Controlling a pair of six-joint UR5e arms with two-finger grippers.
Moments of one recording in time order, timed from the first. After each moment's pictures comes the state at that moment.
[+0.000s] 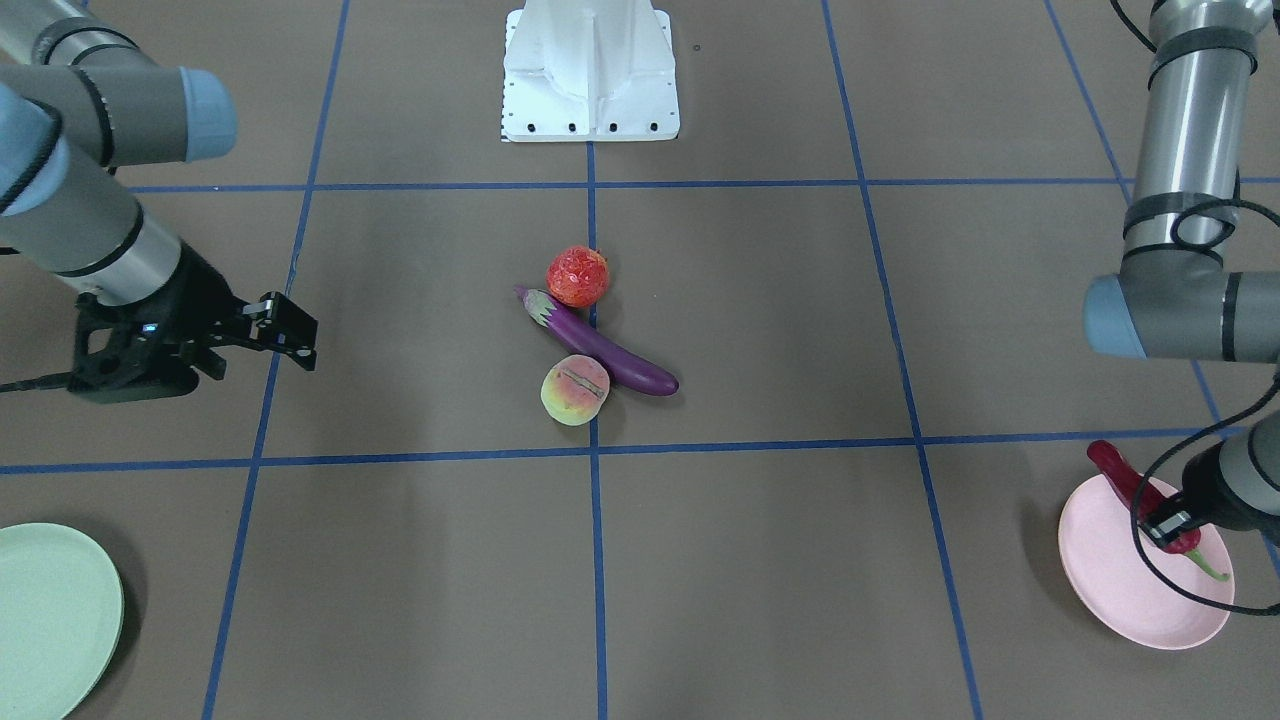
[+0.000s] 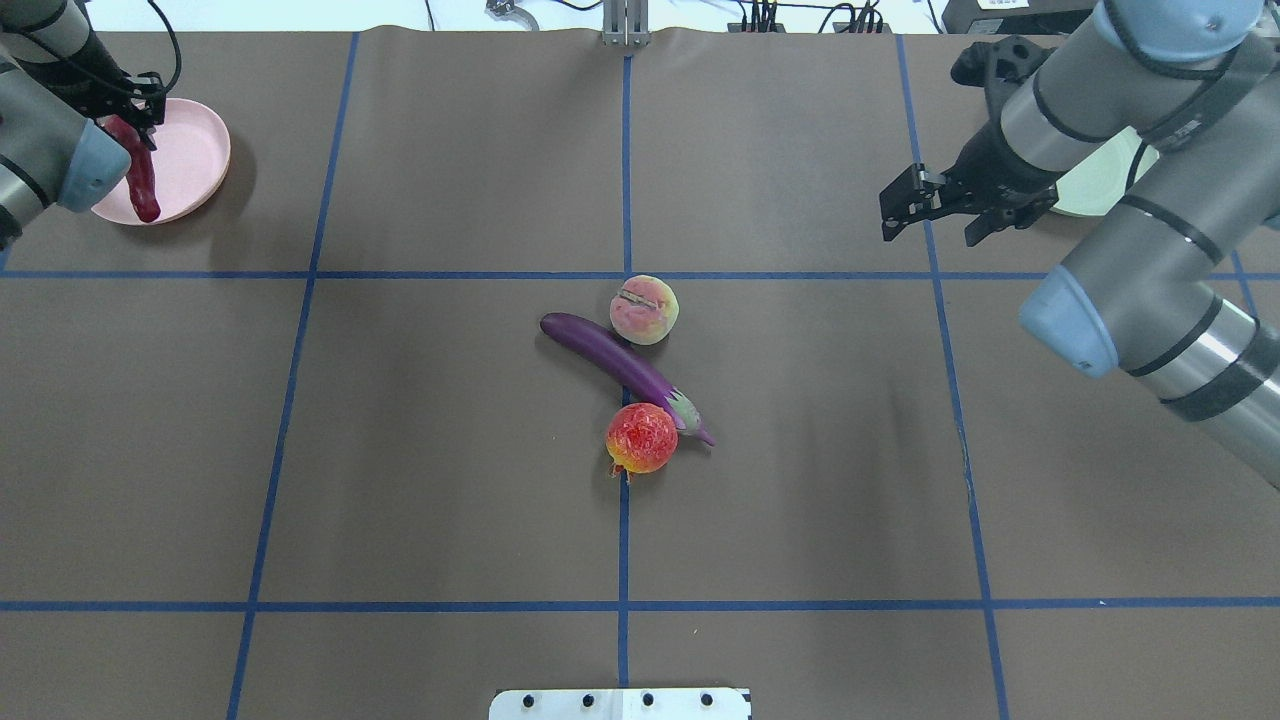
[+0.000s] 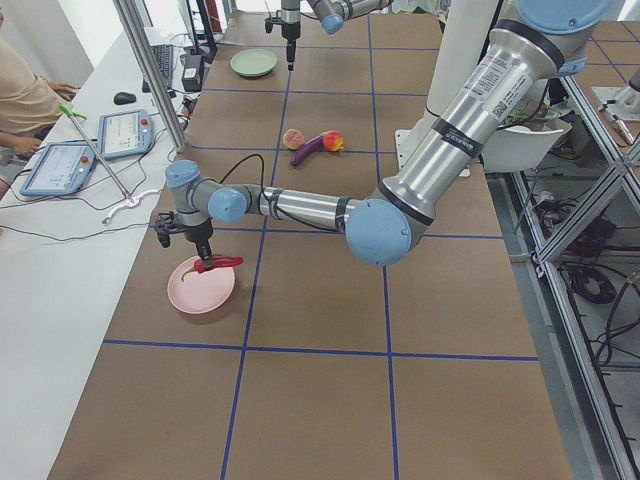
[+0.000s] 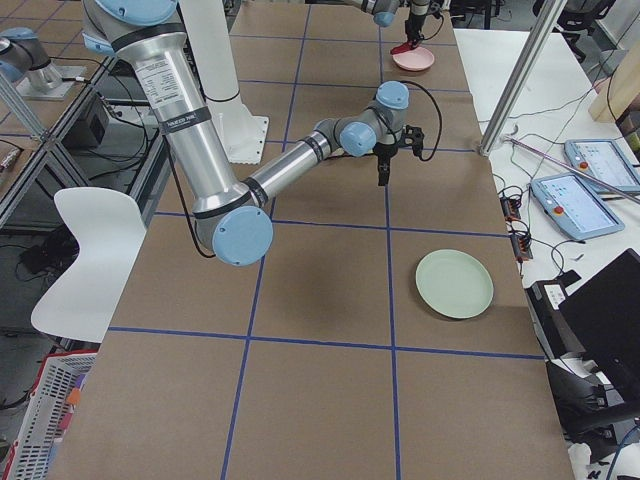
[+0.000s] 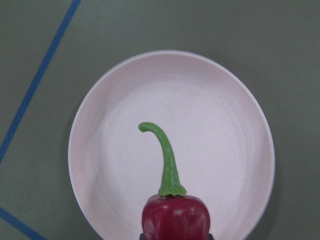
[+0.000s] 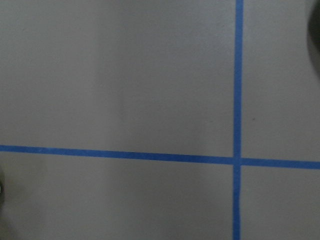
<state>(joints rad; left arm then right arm) -1.20 -2.21 -0.95 -1.83 -2.11 -0.91 0.91 -1.14 1.76 -1.48 2.20 0.94</state>
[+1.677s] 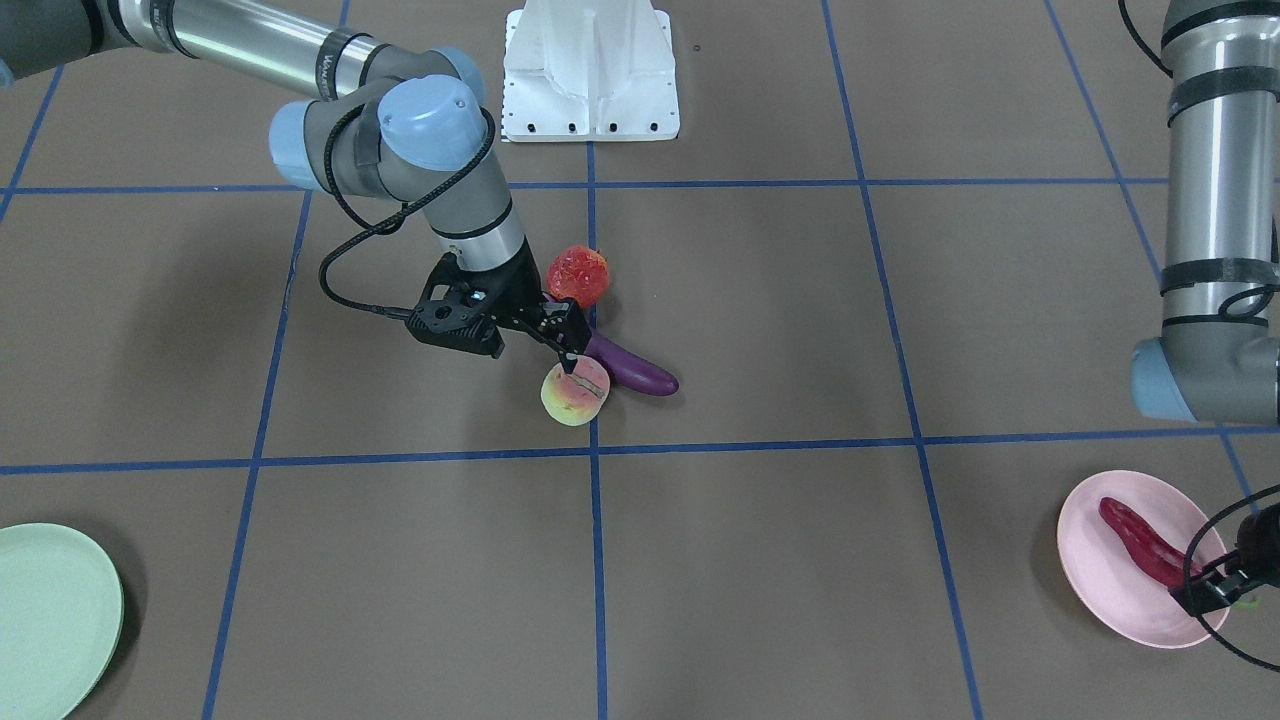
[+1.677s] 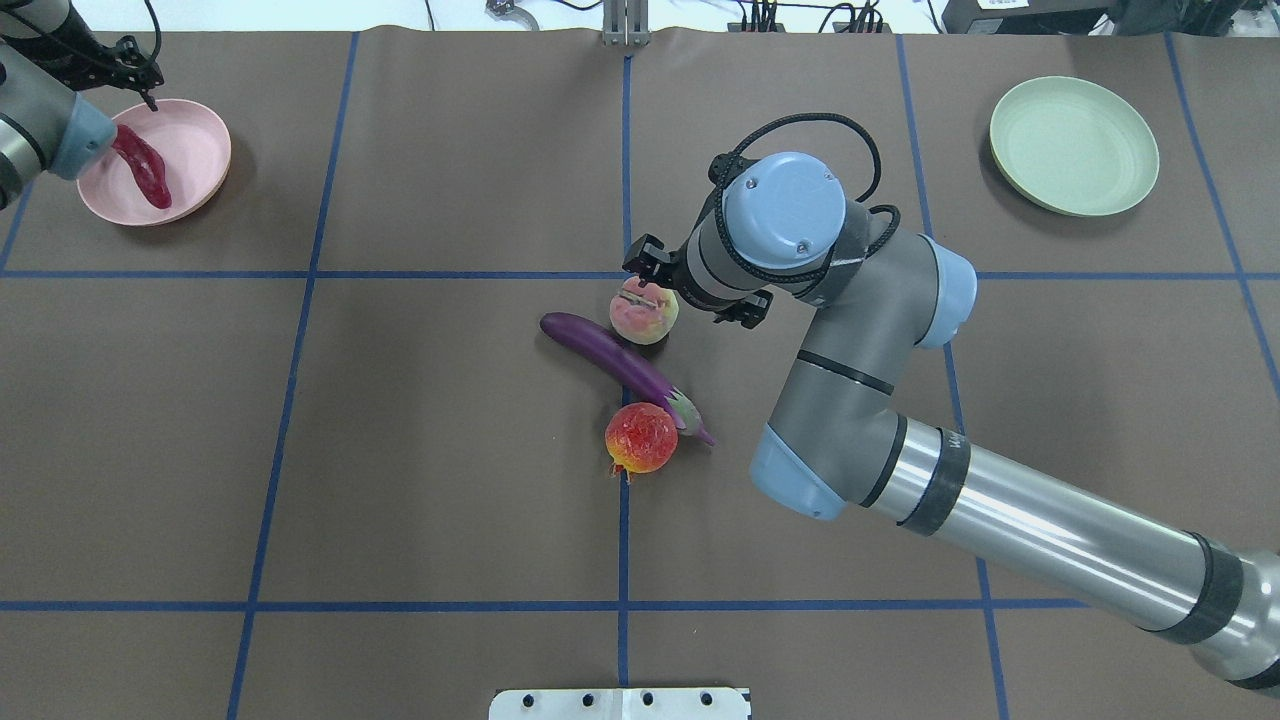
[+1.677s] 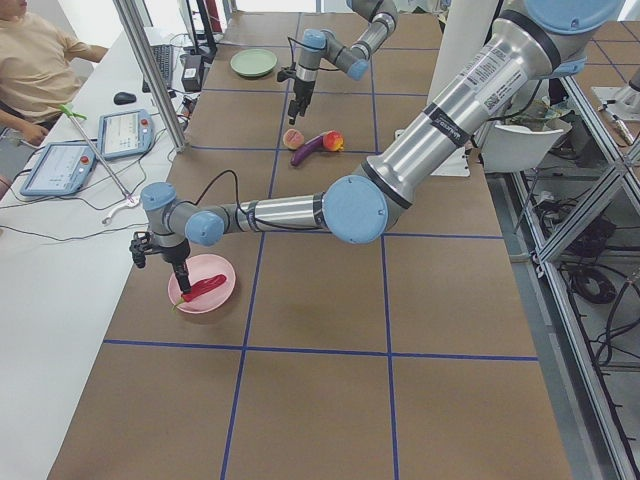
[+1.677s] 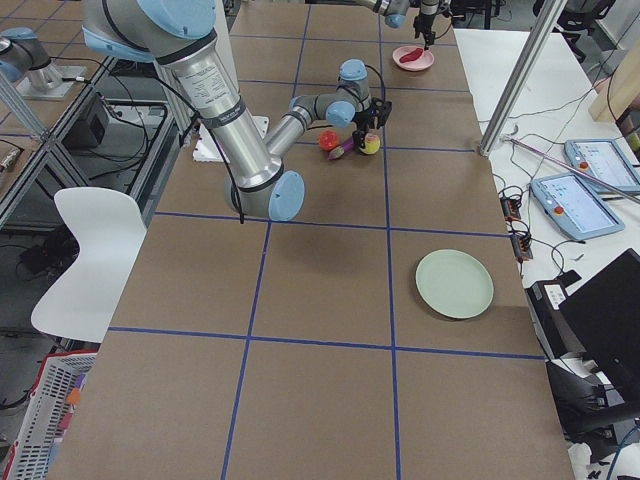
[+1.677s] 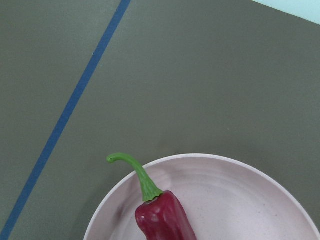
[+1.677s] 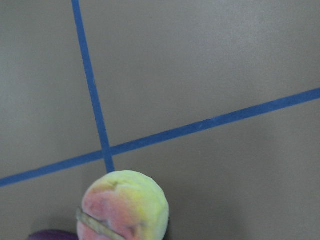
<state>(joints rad) -1.23 -2.33 -0.69 -2.01 -2.11 -0.90 0.58 -0.86 1.54 -1.29 1.77 1.70</state>
